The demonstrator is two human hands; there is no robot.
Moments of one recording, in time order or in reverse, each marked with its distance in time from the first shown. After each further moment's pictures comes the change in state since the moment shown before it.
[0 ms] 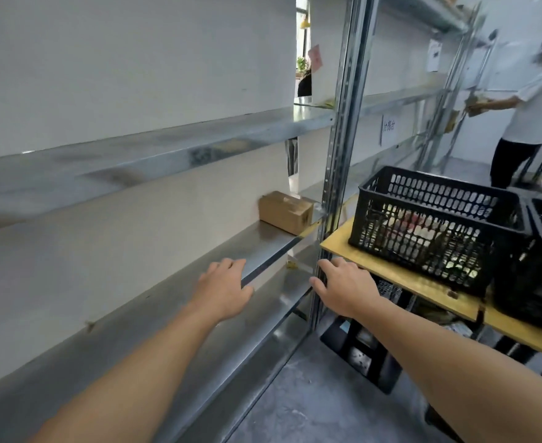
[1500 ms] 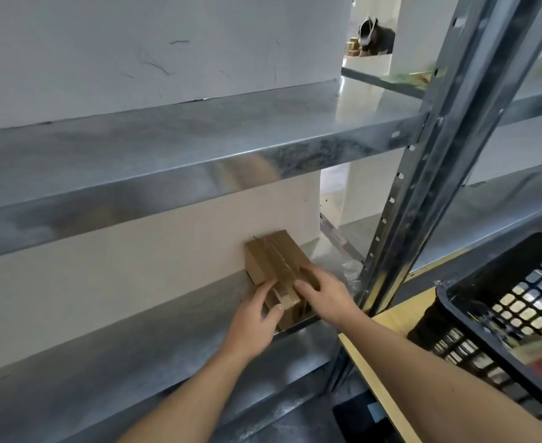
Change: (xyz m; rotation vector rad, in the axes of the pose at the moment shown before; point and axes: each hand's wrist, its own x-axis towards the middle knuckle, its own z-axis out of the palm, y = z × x) left_hand 0.389 0.112 0.139 -0.668 0.237 -0.372; right_hand 0.467 0.140 0.094 0.686 -0.308 -0.250
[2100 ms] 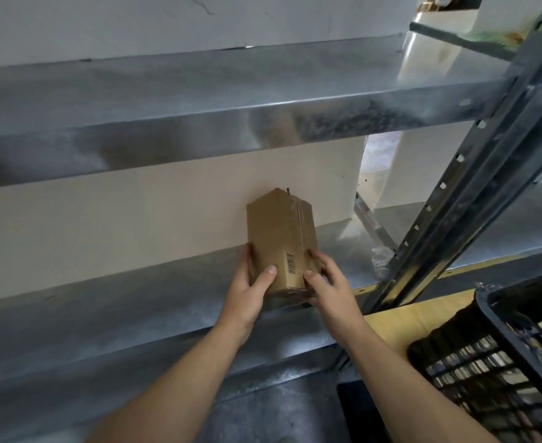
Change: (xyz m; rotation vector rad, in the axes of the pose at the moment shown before) left_hand -0.022 -0.014 -0.004 -0.715 0.290 -0.242; right_hand -0.033 -0.011 0.034 0.823 -0.110 0.050
